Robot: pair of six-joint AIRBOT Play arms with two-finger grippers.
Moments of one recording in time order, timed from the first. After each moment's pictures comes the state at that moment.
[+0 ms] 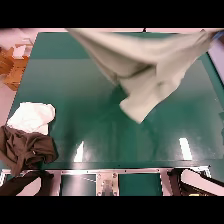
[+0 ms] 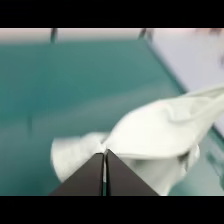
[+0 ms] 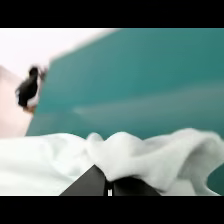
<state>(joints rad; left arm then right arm) 0.03 -1.06 1.71 0.73 -1.05 -1.24 -0.52 -1.21 1.63 -0.47 1.25 1.19</state>
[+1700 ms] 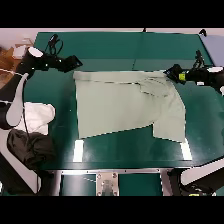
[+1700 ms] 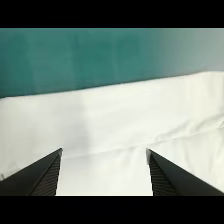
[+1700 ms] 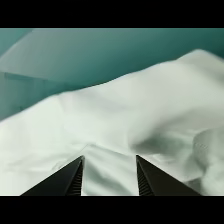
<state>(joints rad) 0.03 -1.95 1.84 0.72 -0.98 -1.22 -0.35 -1.78 1.47 -0.61 0.91 1.17</state>
